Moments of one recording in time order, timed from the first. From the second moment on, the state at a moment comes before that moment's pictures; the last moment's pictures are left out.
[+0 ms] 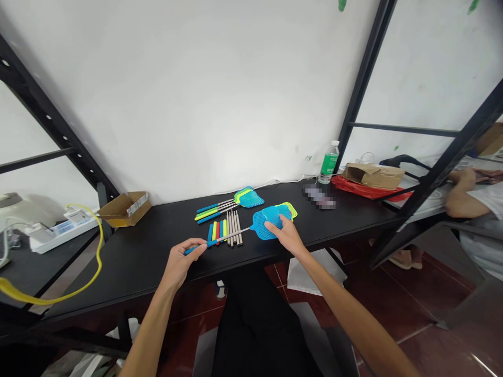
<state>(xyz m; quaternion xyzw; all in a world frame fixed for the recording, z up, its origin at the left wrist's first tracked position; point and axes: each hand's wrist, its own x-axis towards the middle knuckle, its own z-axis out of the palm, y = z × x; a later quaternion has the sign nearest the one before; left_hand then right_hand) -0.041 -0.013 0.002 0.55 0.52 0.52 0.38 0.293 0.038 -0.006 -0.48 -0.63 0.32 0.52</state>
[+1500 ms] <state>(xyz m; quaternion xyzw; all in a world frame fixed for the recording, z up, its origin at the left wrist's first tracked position) -0.045 -0.012 -0.001 0.54 0.50 0.54 0.41 0.293 0.041 -0.010 -0.48 -0.64 0.32 0.51</state>
